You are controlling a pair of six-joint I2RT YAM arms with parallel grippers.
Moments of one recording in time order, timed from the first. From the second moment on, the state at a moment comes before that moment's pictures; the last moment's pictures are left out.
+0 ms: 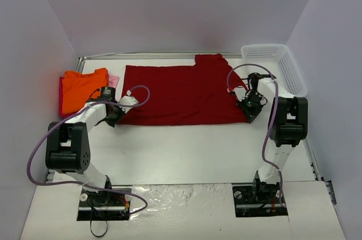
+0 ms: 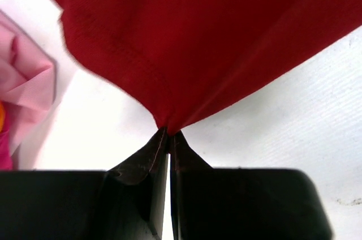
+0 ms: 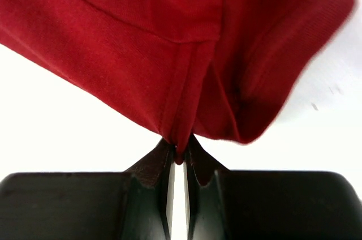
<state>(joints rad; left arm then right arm) -0.04 1.60 0.95 -0.53 0.08 0.76 0.00 1.93 1.35 -0.98 -0.08 -0.68</state>
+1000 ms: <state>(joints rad) -0.01 1.47 0.90 -0.82 0.10 0.92 -0.08 1.84 1.28 -1.12 -0.04 -0.78</state>
